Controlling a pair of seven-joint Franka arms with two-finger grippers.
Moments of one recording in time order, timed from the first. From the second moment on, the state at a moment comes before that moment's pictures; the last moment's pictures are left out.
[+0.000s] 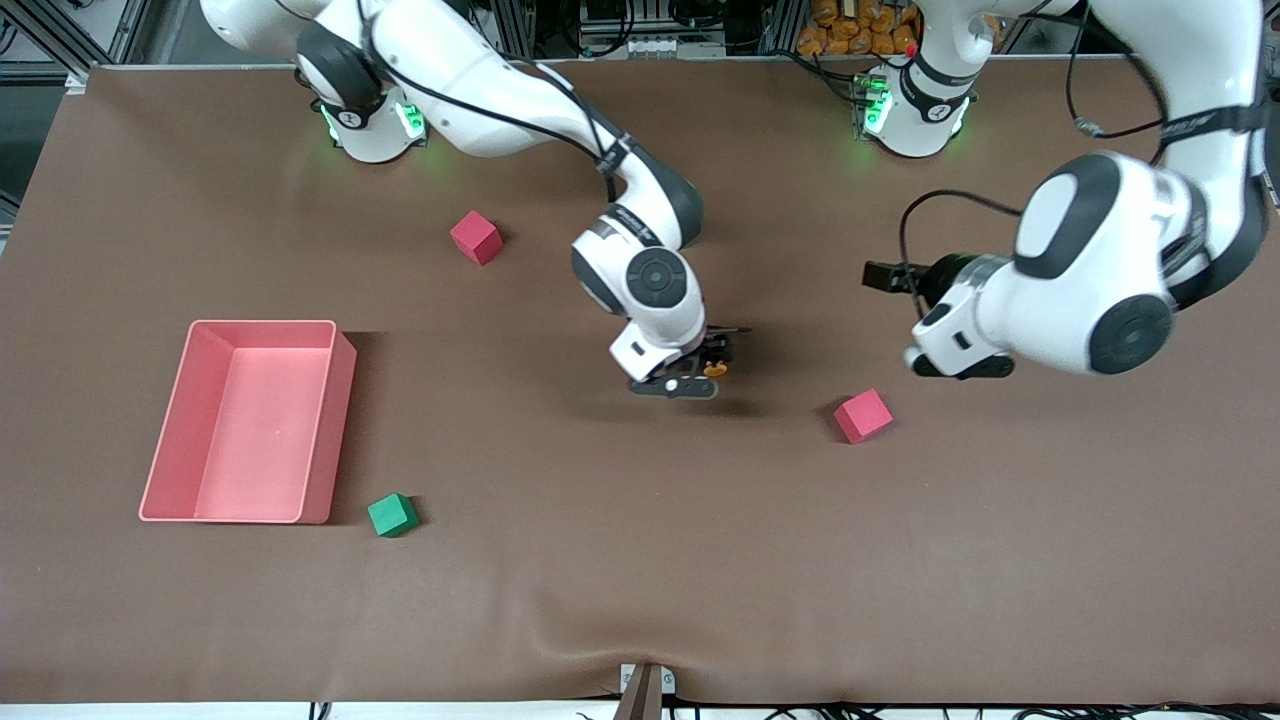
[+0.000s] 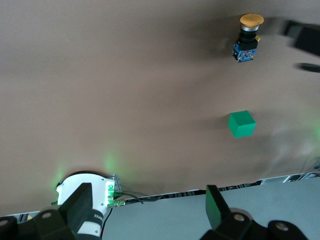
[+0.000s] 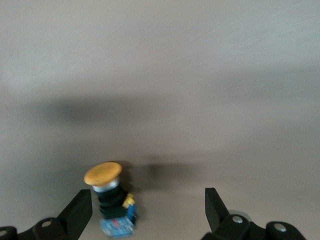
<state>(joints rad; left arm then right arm) -0.16 0.36 -0.10 -1.56 -0.27 1.35 -0.22 0.74 0.91 0.05 -1.11 0.12 2.01 0.84</state>
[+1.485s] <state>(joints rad) -0.43 0.70 -0.10 -1.45 -0.27 1.68 -0.44 0.07 0.40 0.26 -1.23 0.05 1.46 0.68</state>
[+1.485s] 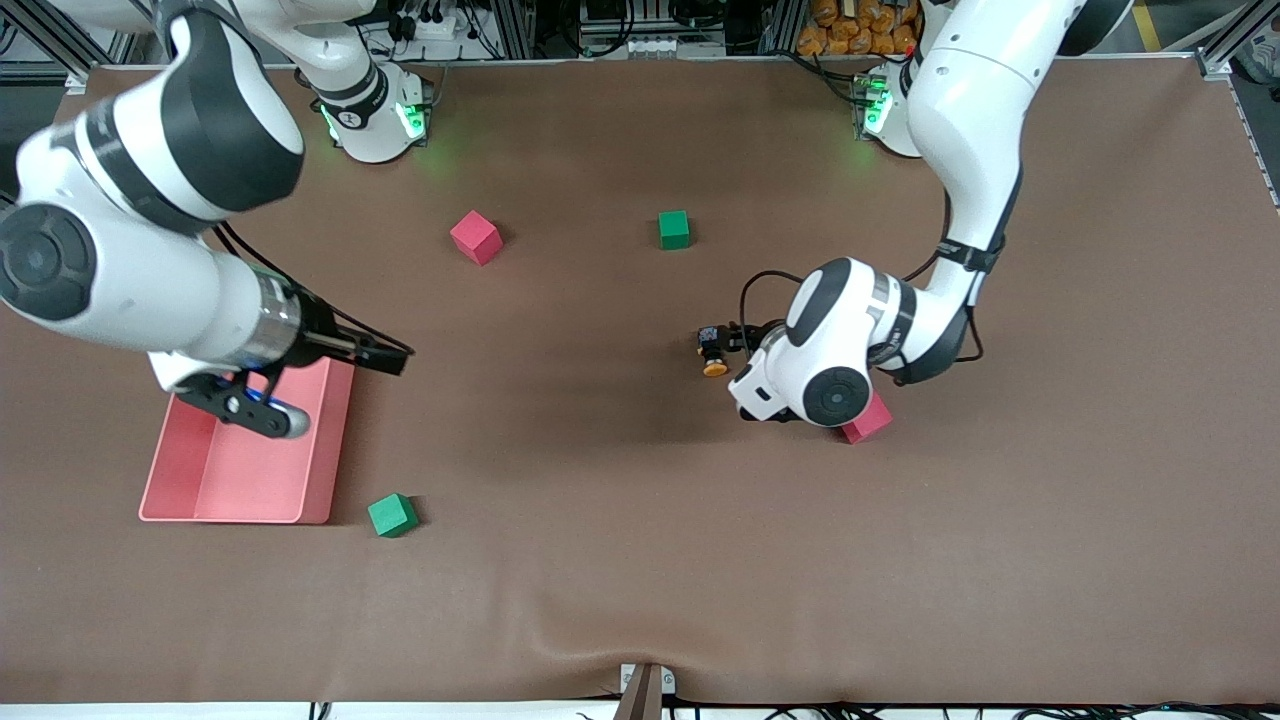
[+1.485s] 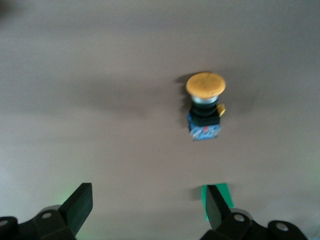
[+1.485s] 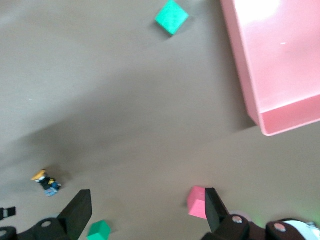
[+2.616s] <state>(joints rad) -0.51 0.84 -0.10 -1.41 -0.31 1.83 -0.53 -0.02 0.01 0.12 -1.62 0.01 1.59 0.30</state>
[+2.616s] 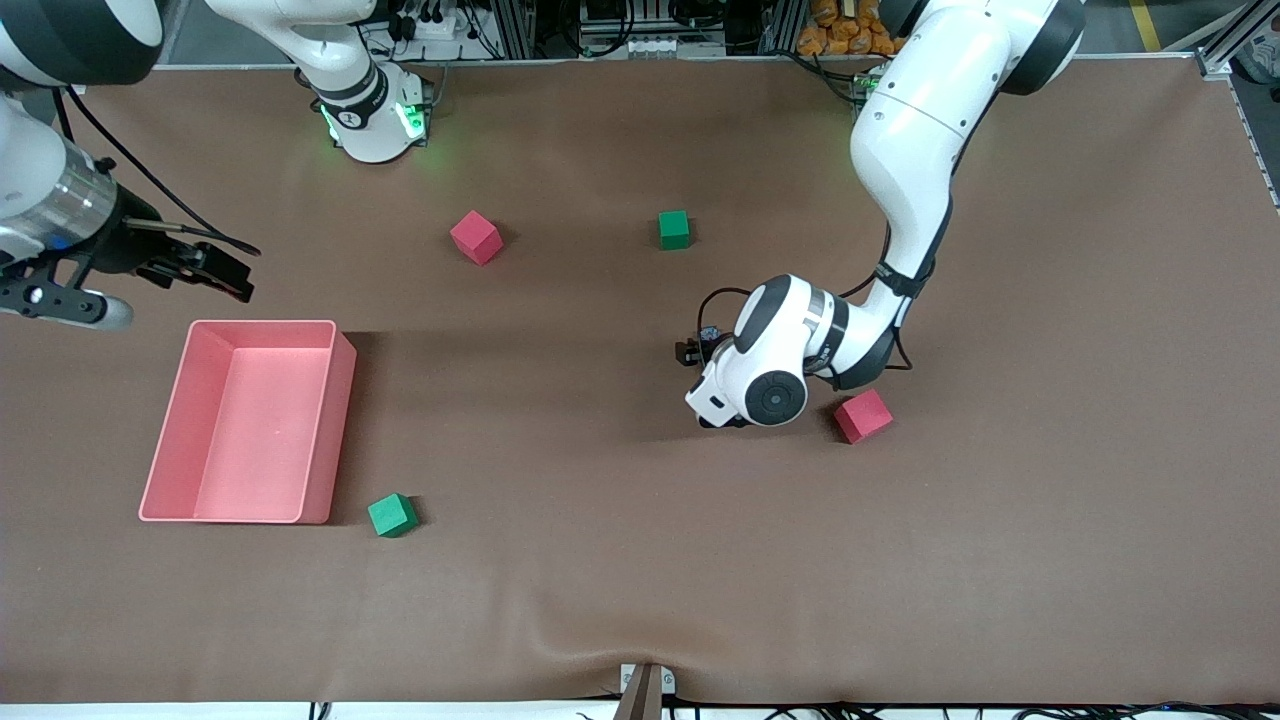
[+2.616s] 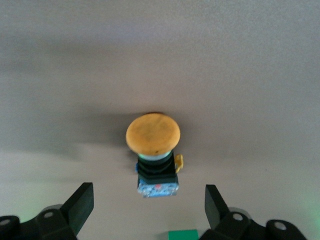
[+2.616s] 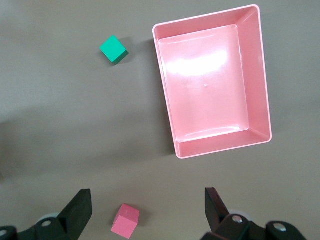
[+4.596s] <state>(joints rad) -0.62 0.86 -0.08 -1.28 -0.32 1.96 -0.73 -0.03 -0.04 -0.01 -1.60 0.01 1.55 0.07</state>
